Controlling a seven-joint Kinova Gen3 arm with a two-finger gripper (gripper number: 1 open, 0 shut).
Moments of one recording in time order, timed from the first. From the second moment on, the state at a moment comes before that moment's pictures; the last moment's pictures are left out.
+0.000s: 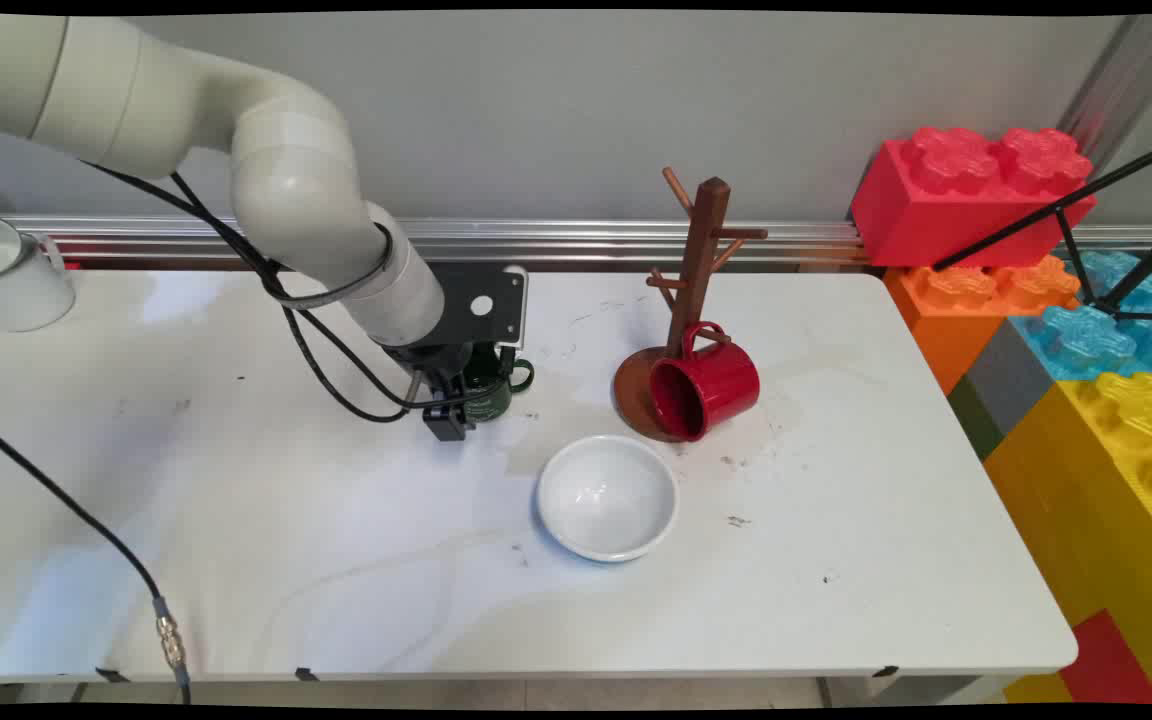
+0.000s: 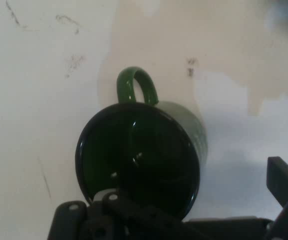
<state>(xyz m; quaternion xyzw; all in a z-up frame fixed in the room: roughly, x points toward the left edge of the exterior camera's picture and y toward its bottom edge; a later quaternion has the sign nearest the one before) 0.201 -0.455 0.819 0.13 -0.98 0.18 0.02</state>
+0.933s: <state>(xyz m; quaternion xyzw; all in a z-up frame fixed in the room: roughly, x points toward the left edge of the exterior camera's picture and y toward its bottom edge) 0.251 -0.421 0.908 0.16 -0.97 0.10 0.13</state>
